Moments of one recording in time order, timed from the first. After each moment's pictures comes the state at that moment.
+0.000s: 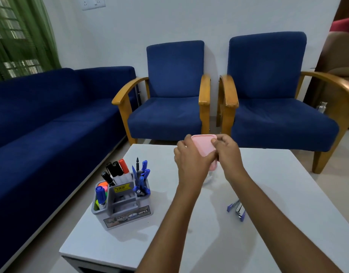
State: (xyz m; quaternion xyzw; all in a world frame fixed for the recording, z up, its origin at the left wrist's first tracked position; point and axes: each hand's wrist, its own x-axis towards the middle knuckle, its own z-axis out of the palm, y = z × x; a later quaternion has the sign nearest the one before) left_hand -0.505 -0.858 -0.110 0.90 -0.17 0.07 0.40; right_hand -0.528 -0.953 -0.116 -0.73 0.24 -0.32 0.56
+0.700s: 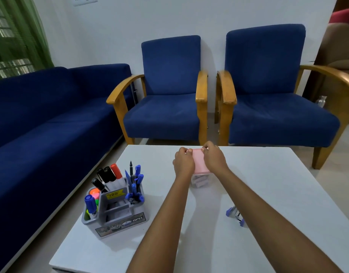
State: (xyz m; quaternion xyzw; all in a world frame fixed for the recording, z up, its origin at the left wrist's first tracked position) left_hand -0.433 -0.892 -0.159 0.86 -0.04 -0.10 0.49; right_hand -0.467 -0.971 -0.158 -0.86 0.33 -0.17 0.35
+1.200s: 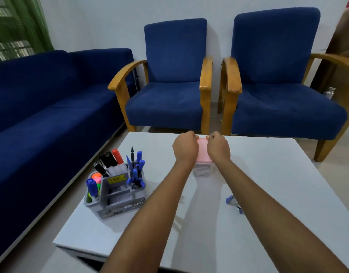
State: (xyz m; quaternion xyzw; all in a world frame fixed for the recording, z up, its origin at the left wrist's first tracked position) left_hand -0.429 -0.892 -0.157 0.93 -0.19 0.11 0.31; right_hand -0.465 -0.971 -0.161 -0.83 0.38 -0.19 0.36
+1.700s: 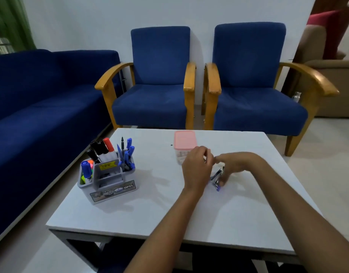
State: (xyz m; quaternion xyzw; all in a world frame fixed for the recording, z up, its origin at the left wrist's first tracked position) left_hand -0.561 -0.888 -0.196 0.80 -0.31 0.20 0.48; right_hand -0.609 -0.999 -0.127 -0.94 0.16 0.25 0.15
